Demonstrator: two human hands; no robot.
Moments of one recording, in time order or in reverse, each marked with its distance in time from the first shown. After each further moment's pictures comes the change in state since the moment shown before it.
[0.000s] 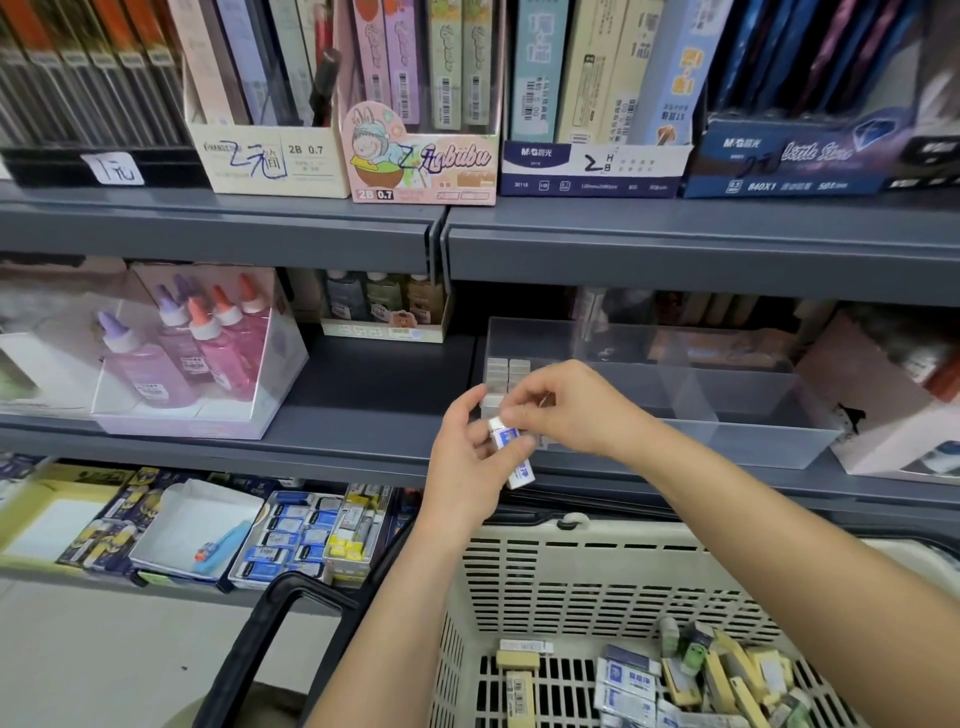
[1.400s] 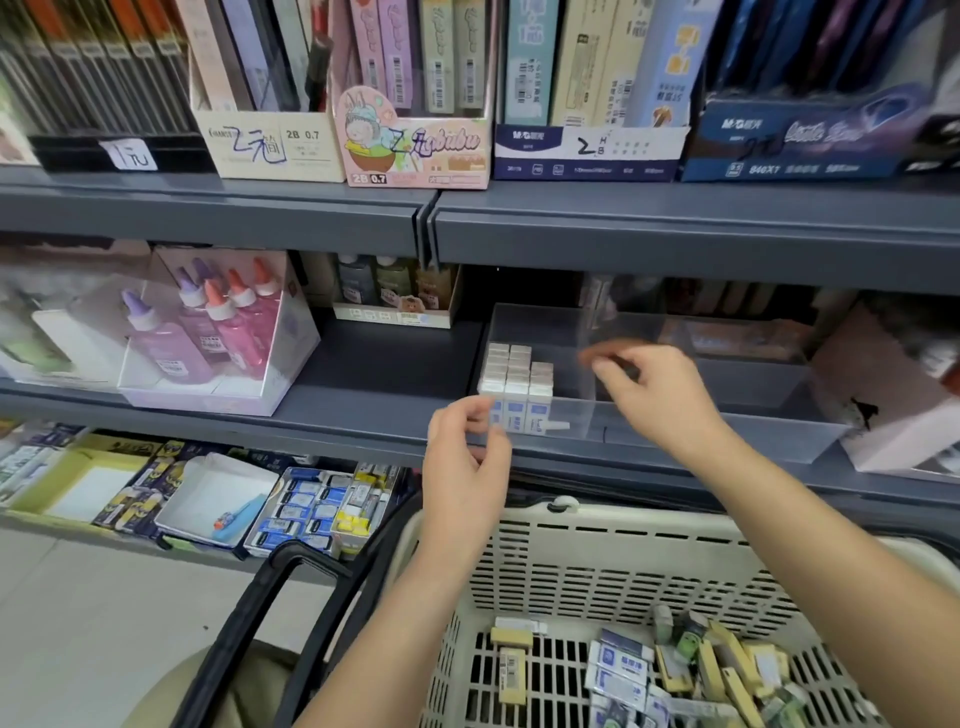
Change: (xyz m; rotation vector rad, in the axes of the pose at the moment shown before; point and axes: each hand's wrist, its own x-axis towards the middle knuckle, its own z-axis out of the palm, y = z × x) left_hand -0.025 0.001 0.018 0.250 0.292 0.162; right_hand -0.022 0.047 -0.029 -0.037 0.398 -0.008
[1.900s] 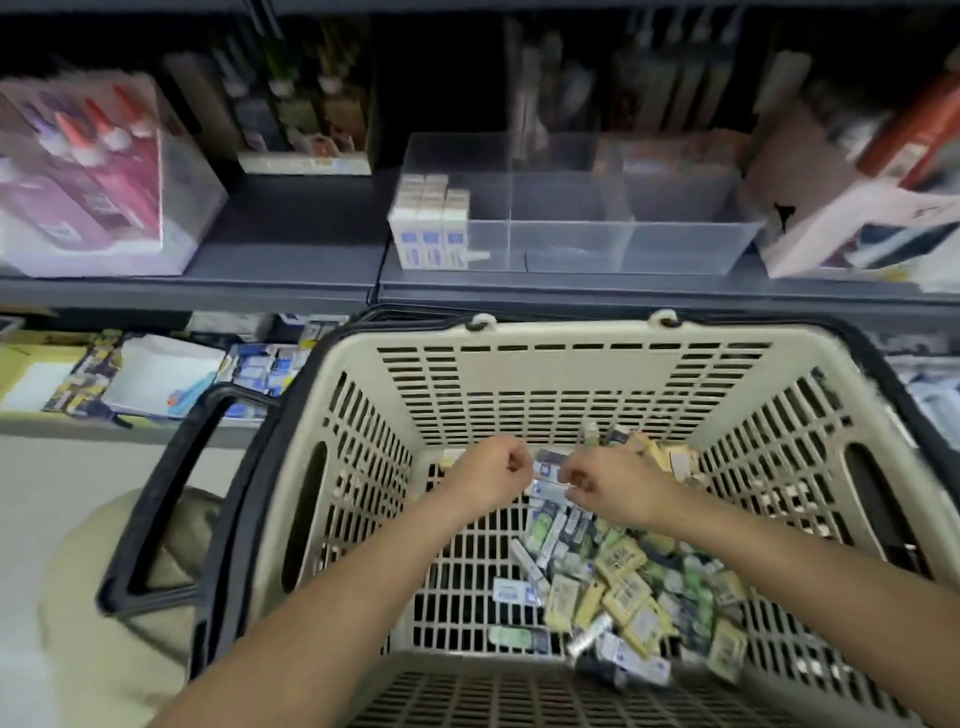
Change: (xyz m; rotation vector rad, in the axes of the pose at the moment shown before) left_hand -0.114 -0.091 0.061 0.599 -0.855 -0.250; right_hand -0.193 0.120 0.041 -0.393 -0.782 0.076
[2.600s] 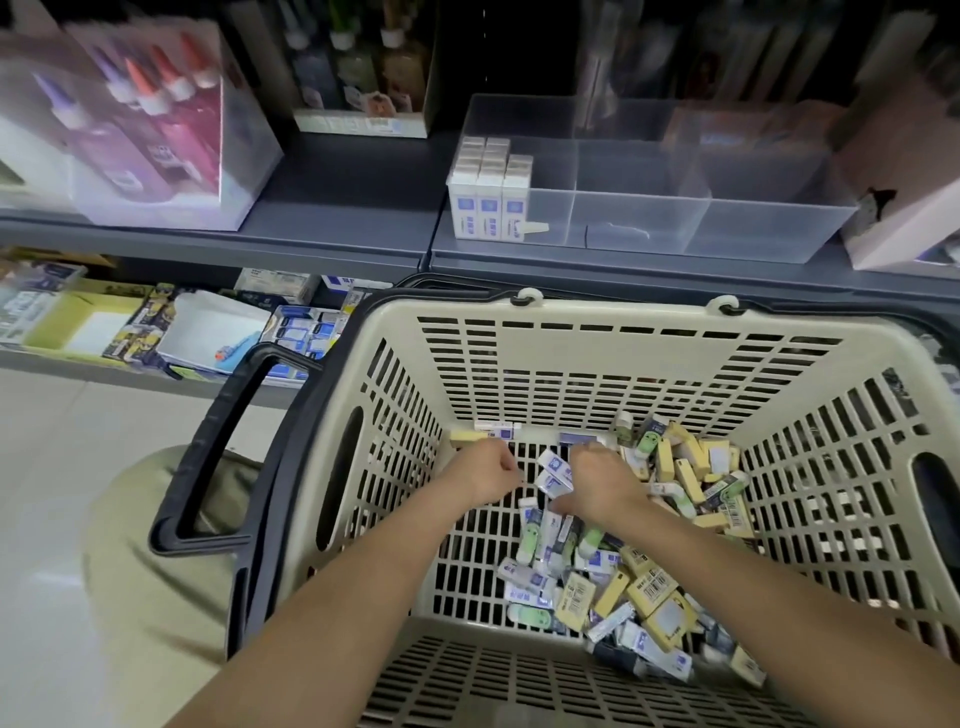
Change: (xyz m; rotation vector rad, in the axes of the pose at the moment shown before) left_hand -0.007 -0.059 0.004 0.043 -0.039 -0.259; right_hand 0.039 -0.033 0.055 -0.037 -0.044 0.259
